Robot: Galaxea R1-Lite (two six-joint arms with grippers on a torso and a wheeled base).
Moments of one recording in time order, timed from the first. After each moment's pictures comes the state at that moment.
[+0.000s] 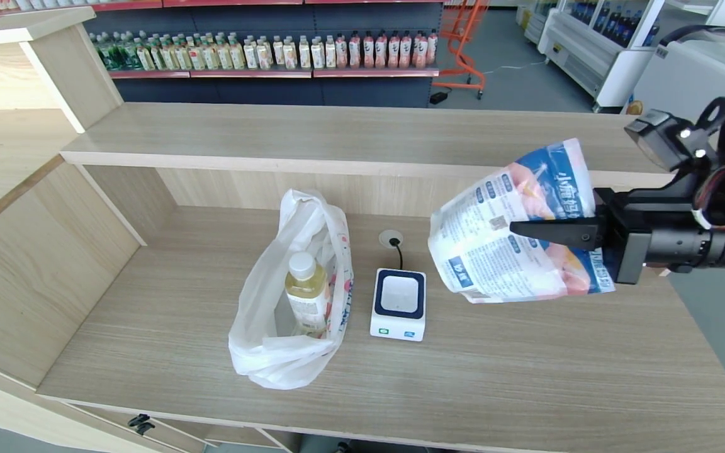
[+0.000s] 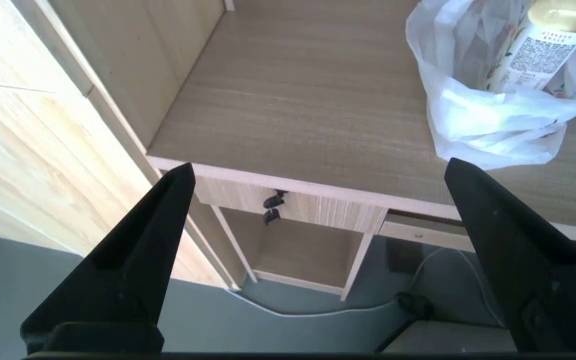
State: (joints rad) left arm 0.00 0.00 0.00 0.05 0.13 0.01; right arm 0.20 1.51 -0.93 -0.34 0.98 -0.18
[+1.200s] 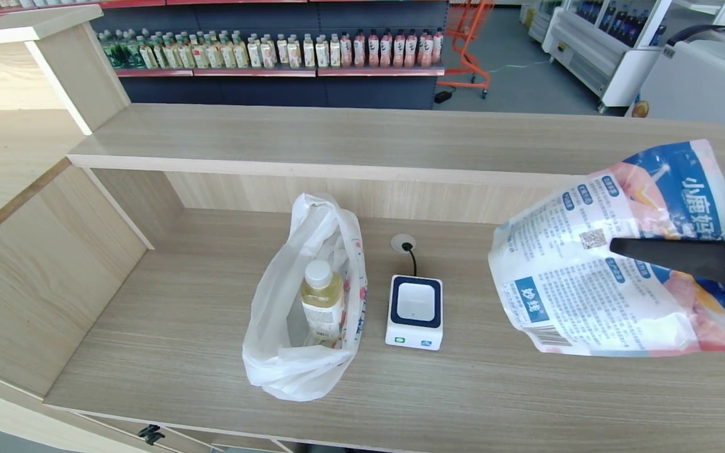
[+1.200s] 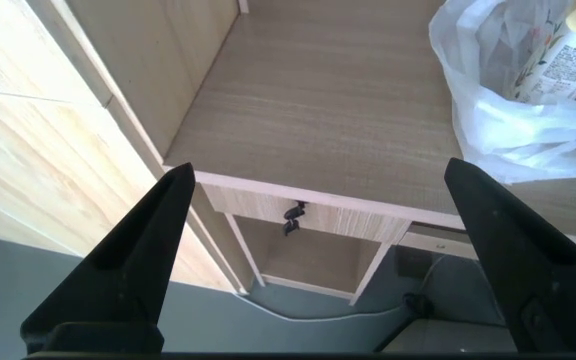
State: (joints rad) left arm 0.00 0.00 0.00 0.05 0.13 0.02; right arm 0.17 1.16 -0.78 -0.22 0.89 0.12
